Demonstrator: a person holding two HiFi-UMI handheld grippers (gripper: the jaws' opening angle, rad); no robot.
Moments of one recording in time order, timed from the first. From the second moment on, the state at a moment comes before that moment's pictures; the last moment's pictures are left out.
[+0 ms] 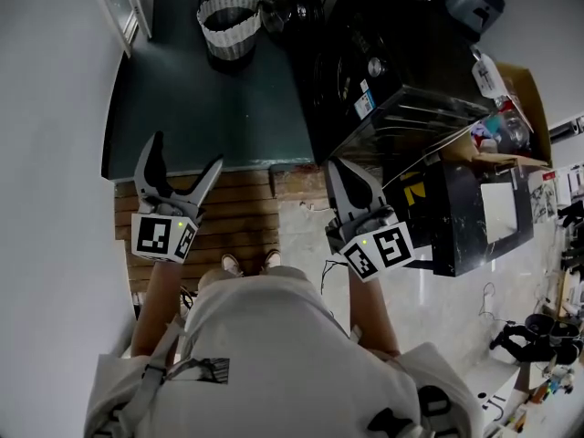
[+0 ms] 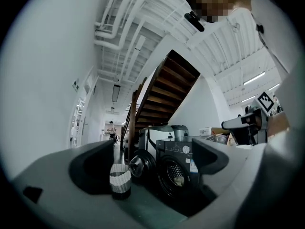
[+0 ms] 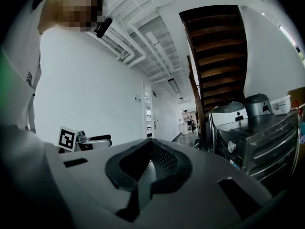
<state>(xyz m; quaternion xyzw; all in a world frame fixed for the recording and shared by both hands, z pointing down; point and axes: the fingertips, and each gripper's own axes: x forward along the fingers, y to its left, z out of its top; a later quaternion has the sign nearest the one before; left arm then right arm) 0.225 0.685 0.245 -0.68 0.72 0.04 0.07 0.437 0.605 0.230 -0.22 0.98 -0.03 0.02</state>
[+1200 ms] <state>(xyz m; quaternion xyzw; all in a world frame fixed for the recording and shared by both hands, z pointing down) 0.111 0.342 0.273 -0.80 0.60 -0.03 -0.01 0.301 0.316 0.262 -0.31 0.94 -0.12 -0.01</state>
